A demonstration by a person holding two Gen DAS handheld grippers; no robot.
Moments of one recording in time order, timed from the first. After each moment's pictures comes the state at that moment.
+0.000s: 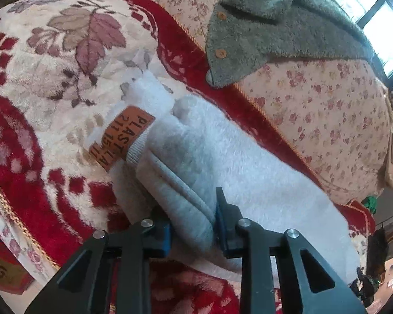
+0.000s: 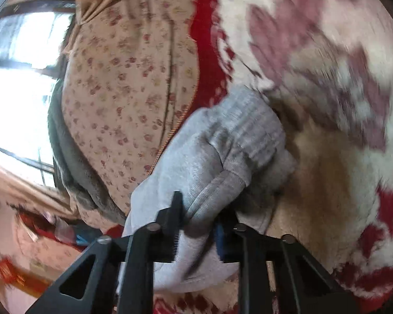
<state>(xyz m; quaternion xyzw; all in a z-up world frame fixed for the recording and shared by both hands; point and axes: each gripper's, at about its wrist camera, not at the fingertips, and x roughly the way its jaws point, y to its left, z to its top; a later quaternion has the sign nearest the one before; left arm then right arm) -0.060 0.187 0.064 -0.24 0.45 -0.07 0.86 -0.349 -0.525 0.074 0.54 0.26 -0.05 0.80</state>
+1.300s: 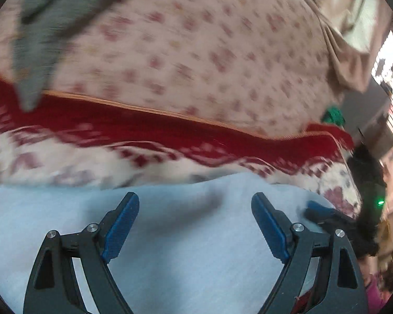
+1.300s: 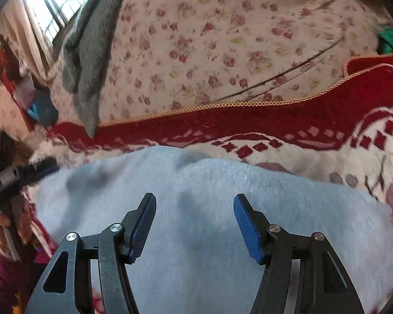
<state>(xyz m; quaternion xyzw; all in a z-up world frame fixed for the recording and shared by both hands) -0.002 -0.116 0.114 -0.06 0.48 -0.31 0.82 -0.182 -0.411 0.095 0.16 0.44 0.01 0.88</state>
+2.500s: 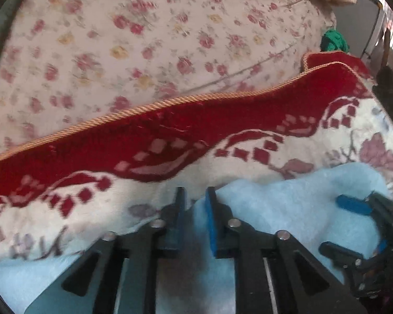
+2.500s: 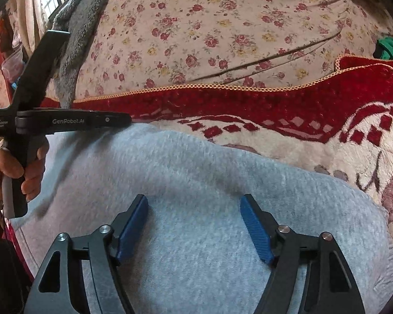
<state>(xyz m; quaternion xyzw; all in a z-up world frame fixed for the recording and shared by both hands) -0.003 -0.265 0.062 0.14 0.45 -0.31 0.82 -0.195 -0.417 0.055 0.10 0.45 0.00 0.89</state>
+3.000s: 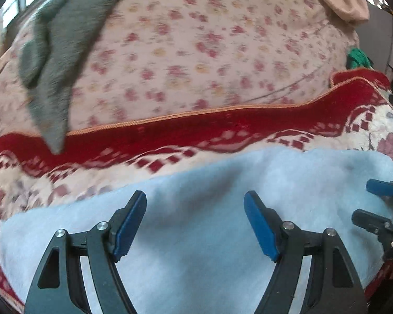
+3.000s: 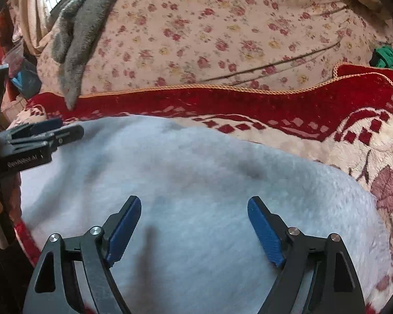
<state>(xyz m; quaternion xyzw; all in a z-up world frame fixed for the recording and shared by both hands) -0.061 -0.156 0.098 0.13 0.40 -0.20 0.88 -0.215 -0.380 0.085 0.10 0.45 0.00 0.89</state>
